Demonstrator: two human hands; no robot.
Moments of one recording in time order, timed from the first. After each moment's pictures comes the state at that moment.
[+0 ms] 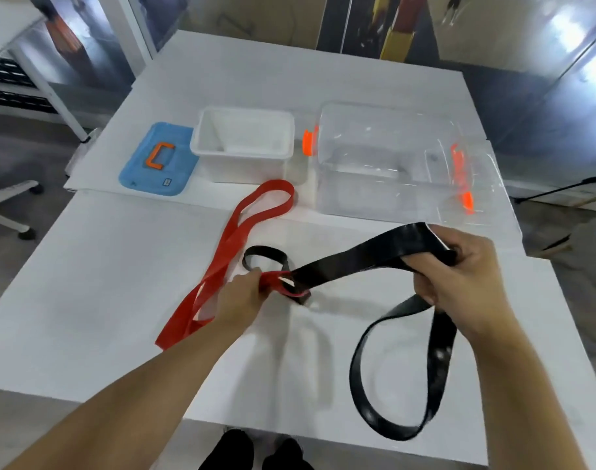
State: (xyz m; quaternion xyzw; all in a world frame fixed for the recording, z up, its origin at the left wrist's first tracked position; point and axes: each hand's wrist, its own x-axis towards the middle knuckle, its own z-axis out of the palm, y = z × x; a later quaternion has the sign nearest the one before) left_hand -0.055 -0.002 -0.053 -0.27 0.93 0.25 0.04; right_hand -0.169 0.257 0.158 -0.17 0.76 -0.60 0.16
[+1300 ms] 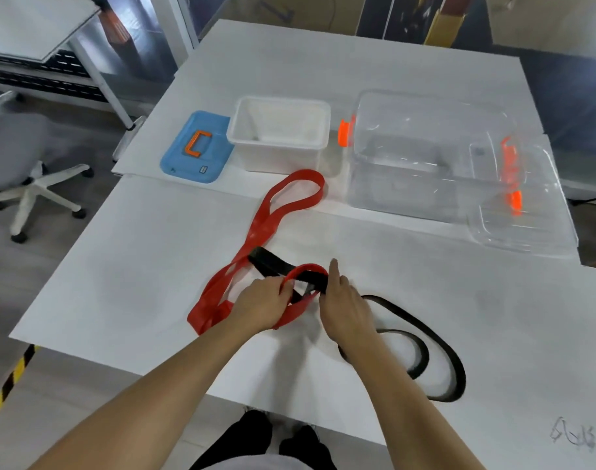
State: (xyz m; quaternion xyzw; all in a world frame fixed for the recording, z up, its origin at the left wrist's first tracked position) left_hand -0.033 0.004 -0.020 -0.30 0.90 0.28 0.16; right_hand -0.119 0.151 -0.029 -0.28 0.92 -0.13 0.22
